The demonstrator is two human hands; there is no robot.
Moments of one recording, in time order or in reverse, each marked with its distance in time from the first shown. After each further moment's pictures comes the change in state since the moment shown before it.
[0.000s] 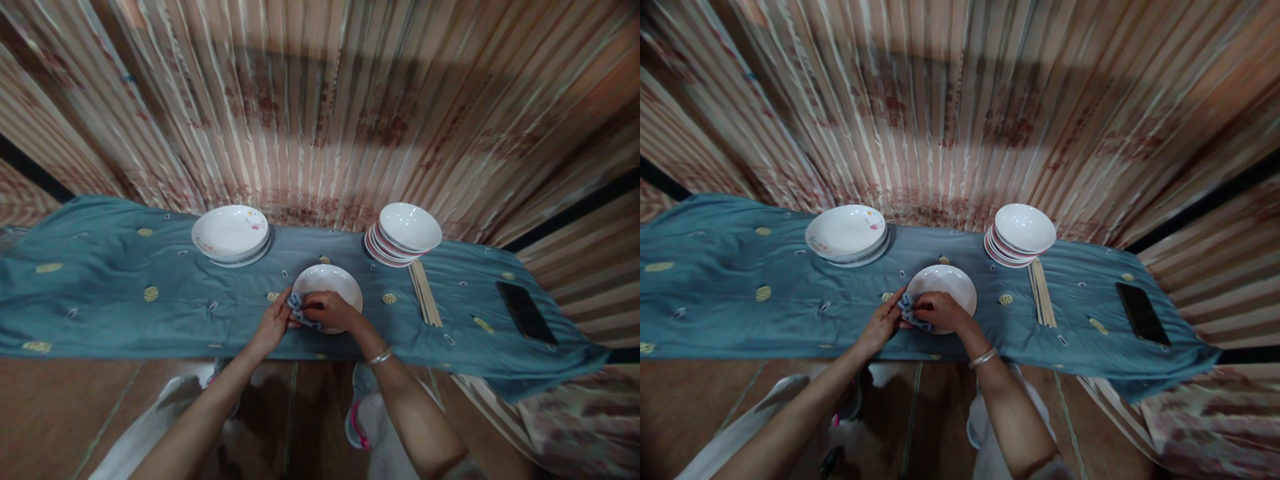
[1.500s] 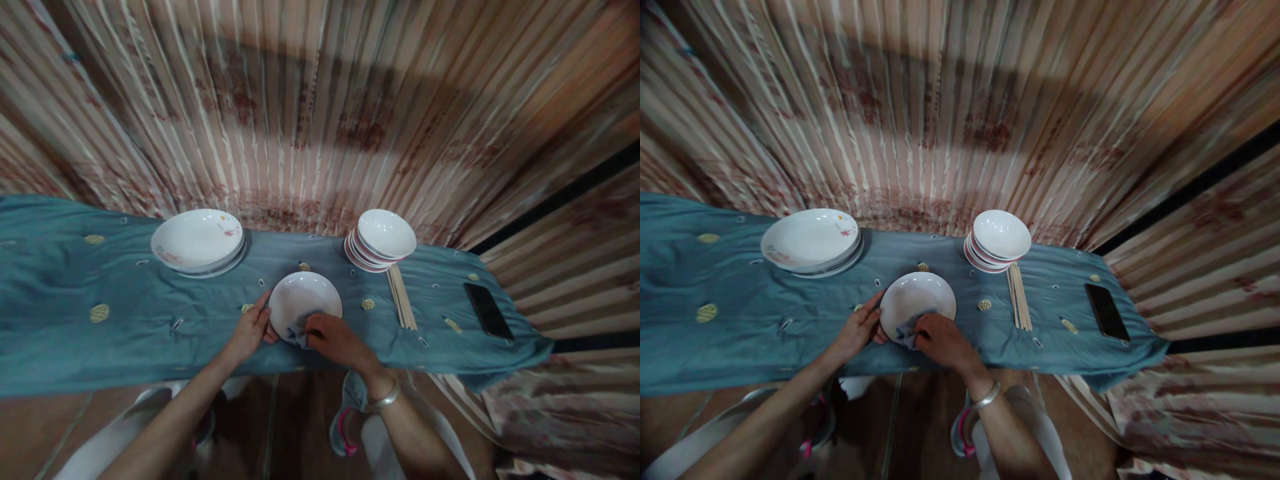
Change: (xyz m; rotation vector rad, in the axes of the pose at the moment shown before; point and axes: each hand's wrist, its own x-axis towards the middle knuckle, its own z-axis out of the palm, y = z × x) left_hand 0.010 0.019 0.002 0.265 -0.050 -0.016; right_hand -0.058 -0.009 -0.005 -0.218 0.088 0.123
